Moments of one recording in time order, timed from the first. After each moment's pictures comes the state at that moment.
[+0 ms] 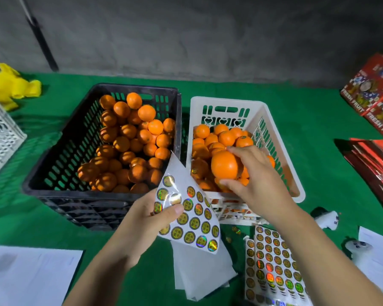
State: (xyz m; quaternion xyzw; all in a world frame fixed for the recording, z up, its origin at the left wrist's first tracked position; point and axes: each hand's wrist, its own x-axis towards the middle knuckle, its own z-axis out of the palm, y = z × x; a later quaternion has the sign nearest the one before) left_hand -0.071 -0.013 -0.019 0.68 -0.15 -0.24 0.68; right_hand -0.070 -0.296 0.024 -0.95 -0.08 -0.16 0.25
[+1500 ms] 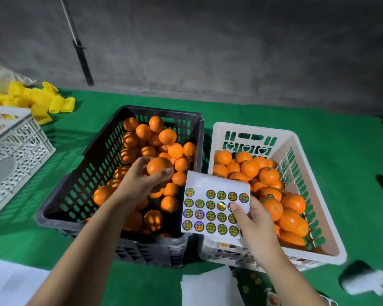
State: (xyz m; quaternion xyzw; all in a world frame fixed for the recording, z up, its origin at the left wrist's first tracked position) left_hand 0.089 0.004 0.009 0.76 0.05 -0.09 0.64; right_hand -0.010 -0.273 -0.064 -0.71 0.08 -0.07 0.69
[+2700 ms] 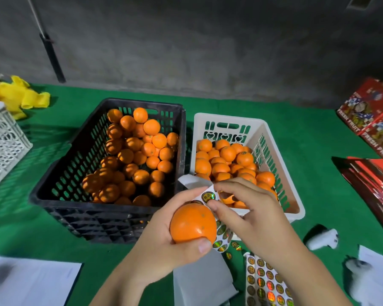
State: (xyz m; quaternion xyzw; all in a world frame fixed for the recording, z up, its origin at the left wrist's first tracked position) left_hand -0.089 -0.030 0.016 0.65 -0.24 -0.17 0.70; right_hand -0.111 -0.244 0.065 -0.90 -0.13 -0.19 0.38
